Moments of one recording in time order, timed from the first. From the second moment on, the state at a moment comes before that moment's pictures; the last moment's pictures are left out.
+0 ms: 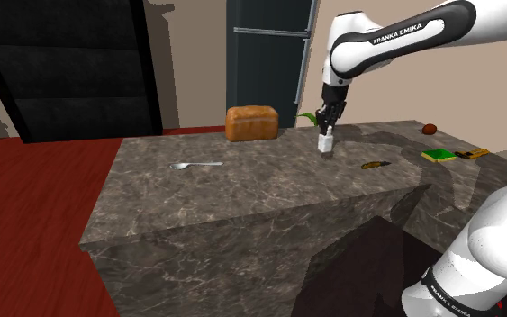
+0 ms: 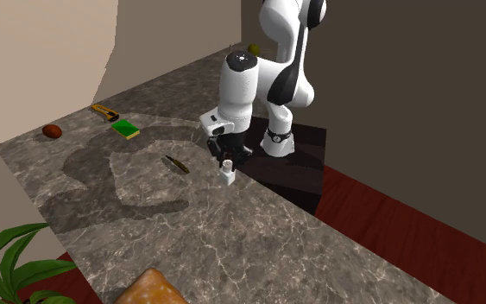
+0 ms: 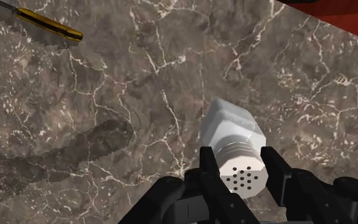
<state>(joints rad) -0.05 -0.23 -0.08 -2.20 -0.16 2.00 -0.07</state>
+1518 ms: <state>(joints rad) -0.18 -0.21 -0.28 -2.11 -0.19 1.97 -0.39</state>
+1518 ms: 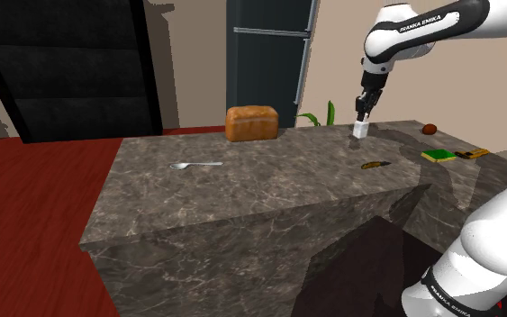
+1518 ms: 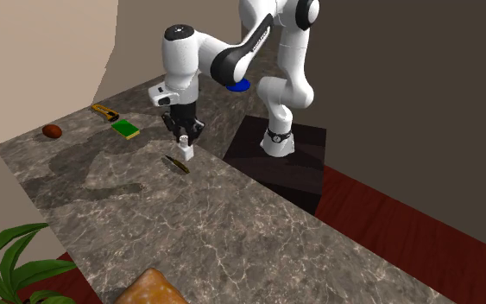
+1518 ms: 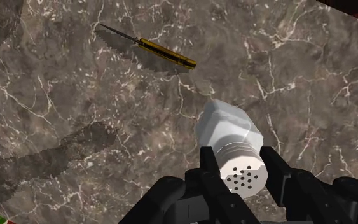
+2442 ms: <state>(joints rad) -0.32 0.02 -0.49 -1.91 -0.08 2.03 -0.78</state>
